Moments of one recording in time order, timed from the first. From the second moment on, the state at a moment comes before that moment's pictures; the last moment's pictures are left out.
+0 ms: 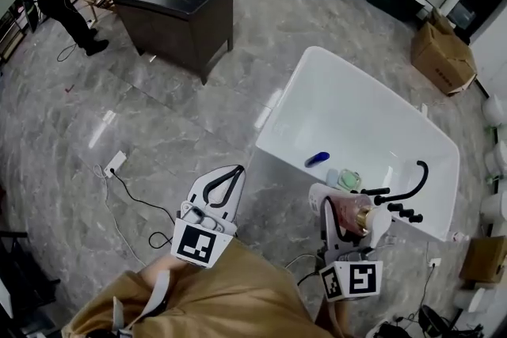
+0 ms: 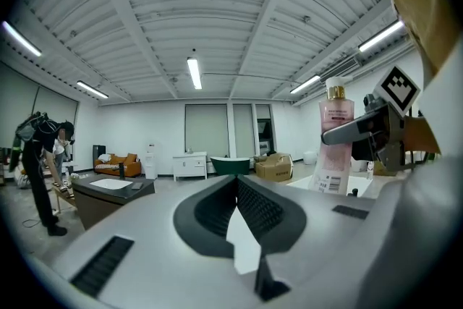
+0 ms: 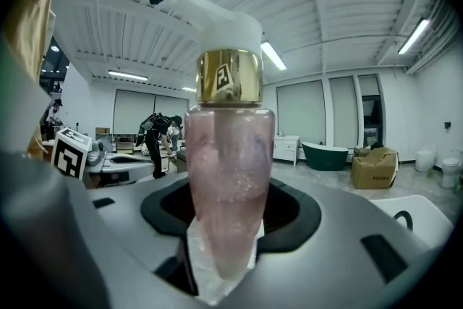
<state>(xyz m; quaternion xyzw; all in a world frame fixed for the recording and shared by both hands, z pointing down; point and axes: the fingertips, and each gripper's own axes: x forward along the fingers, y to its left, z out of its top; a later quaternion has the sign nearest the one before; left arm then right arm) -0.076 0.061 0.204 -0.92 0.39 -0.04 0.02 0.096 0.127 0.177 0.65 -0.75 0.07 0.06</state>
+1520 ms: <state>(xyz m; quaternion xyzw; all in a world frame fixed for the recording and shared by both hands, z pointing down) -0.035 -0.059 0.235 -0.91 0.39 -0.10 0.04 0.106 -0.033 0.259 0.63 -0.77 0.06 0.11</state>
